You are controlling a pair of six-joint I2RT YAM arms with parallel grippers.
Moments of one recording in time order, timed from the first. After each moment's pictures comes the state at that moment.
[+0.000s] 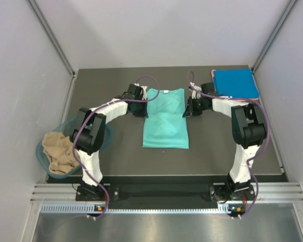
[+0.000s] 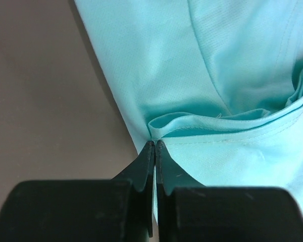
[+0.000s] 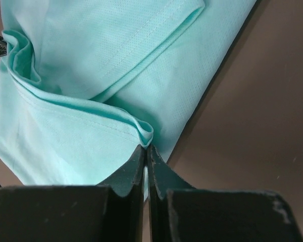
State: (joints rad) left arm -0.41 1.94 1.31 -0.31 0.21 -0.28; right arm 0.22 1.97 1.26 -0.28 -0.58 0.11
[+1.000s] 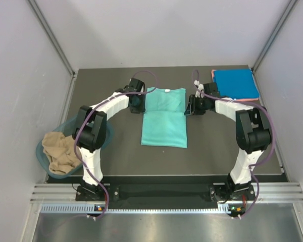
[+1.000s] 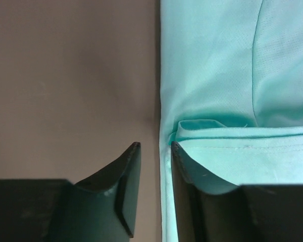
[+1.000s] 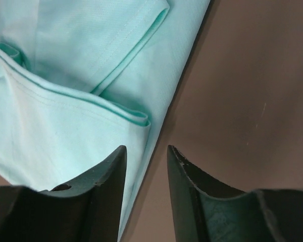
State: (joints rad) left arm -0.41 2.00 1.48 -0.50 0.00 -0.38; right arm 0.22 1.88 1.18 -0.22 -0.44 0.20
